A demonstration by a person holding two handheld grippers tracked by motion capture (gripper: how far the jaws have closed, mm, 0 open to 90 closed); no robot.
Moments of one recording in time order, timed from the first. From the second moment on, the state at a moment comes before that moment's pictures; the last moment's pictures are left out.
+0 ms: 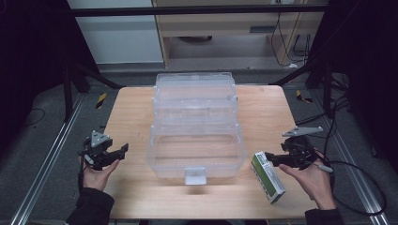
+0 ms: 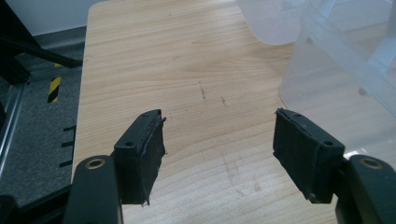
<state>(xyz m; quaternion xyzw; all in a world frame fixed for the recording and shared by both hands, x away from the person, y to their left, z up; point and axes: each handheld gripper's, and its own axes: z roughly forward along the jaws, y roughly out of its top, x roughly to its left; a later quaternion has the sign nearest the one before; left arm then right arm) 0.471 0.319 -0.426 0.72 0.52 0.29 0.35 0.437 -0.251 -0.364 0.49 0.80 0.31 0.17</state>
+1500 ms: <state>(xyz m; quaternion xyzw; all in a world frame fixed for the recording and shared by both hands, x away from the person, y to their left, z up) 0.471 0.319 -0.427 0.73 0.52 0.29 0.33 0.432 -0.228 -0.383 0.49 0.84 0.20 0.10</state>
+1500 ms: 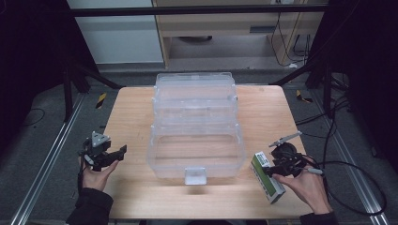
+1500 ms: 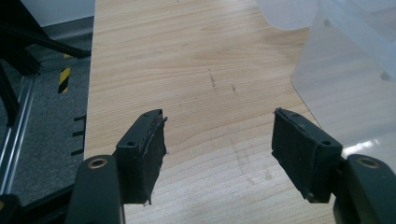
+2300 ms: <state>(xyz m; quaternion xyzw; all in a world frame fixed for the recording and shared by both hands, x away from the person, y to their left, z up) 0.471 0.317 -0.428 0.74 0.52 0.29 0.32 0.437 -0.222 -0.390 0.50 0.85 0.16 0.09</state>
